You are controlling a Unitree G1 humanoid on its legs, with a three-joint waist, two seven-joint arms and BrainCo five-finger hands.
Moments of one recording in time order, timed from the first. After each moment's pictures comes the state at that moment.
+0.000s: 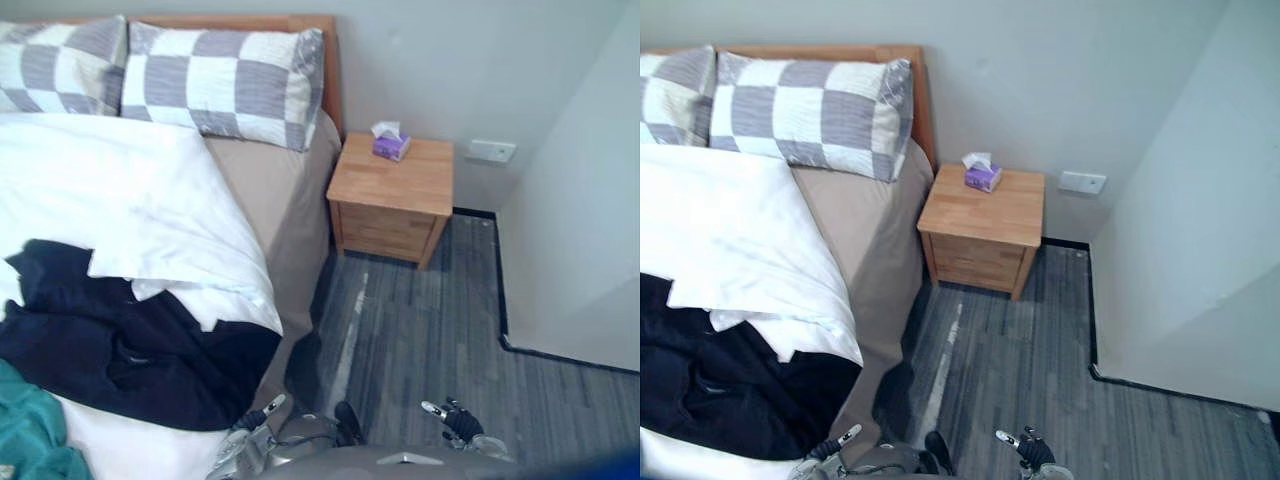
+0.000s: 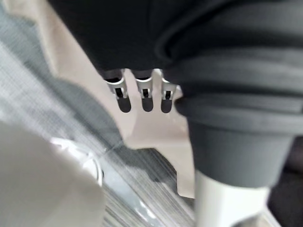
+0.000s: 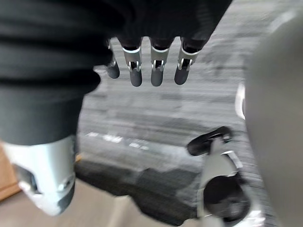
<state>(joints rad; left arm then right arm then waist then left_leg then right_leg) 0.09 0.05 0.19 1.03 -0.34 0.04 0.11 0.07 -0.06 -0.17 1.05 0.00 -0.06 0.11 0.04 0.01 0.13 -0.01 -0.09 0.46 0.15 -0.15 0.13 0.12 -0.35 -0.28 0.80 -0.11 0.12</state>
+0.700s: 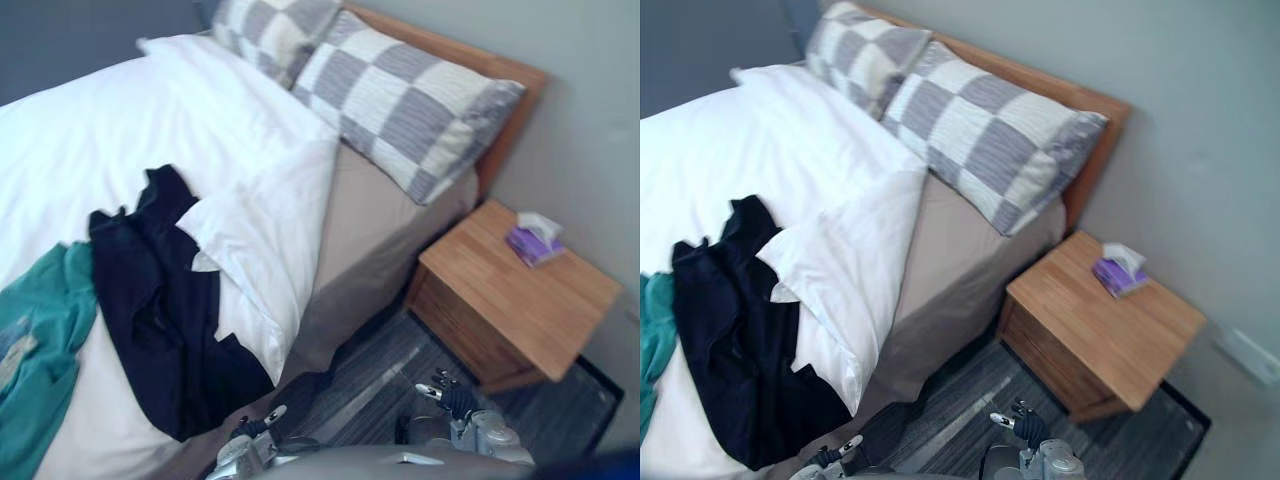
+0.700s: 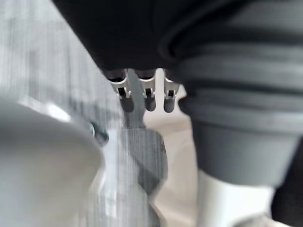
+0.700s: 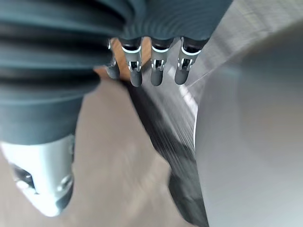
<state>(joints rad) 0.09 0.03 0.23 1.00 -0.37 0.06 0.18 0.03 -0.09 0.02 1.04 -0.02 -0.15 0.23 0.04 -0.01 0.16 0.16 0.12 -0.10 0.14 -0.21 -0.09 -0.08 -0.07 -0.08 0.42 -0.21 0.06</state>
